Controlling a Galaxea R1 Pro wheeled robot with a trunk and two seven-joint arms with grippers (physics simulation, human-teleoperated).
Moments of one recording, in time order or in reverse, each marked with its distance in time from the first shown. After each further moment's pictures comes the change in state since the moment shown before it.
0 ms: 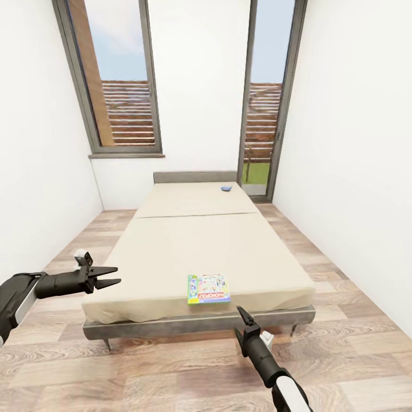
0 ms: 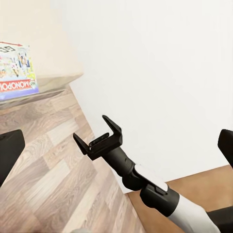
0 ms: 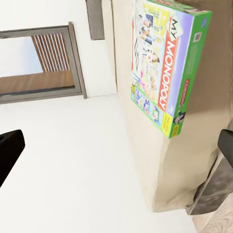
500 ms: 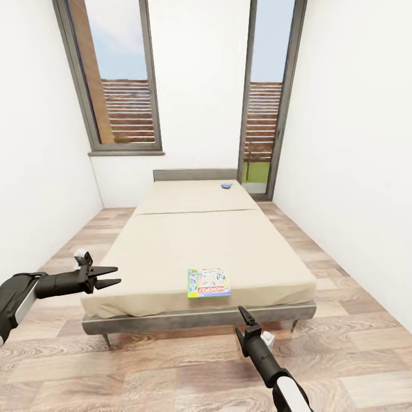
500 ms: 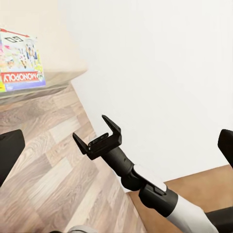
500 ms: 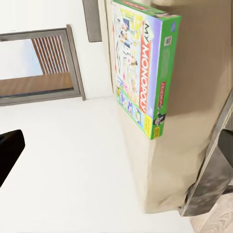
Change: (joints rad) left arm 0.000 0.000 0.001 0.000 0.001 0.008 0.000; right arm 0.000 0.000 -0.006 0.001 -0.006 0.000 0.001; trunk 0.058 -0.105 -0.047
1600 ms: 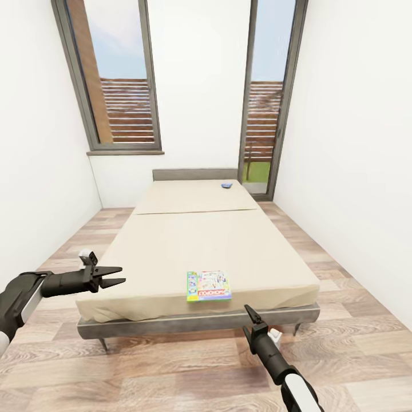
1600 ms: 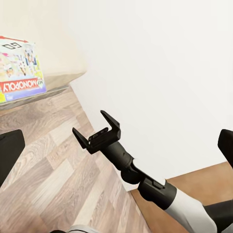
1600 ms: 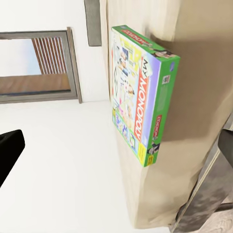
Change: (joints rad) left arm 0.002 -0.023 -0.007 -0.021 -0.002 -0.007 0.000; right arm -0.003 -0.048 0.007 -0.017 0.006 -0.003 0.004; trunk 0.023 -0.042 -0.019
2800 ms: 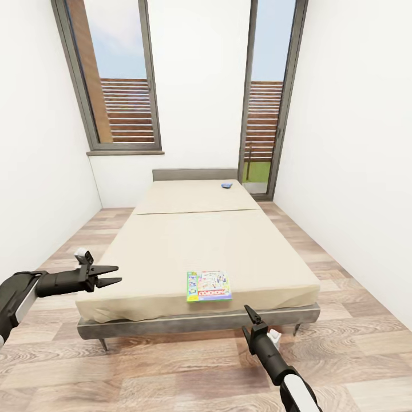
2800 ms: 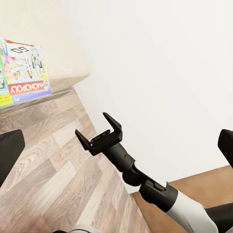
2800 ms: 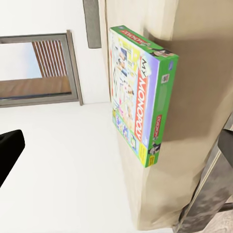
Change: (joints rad) left arm 0.000 0.021 0.008 0.000 0.002 0.007 0.000; right arm 0.000 0.010 -0.008 0.005 -0.010 0.000 -0.004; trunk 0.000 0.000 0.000
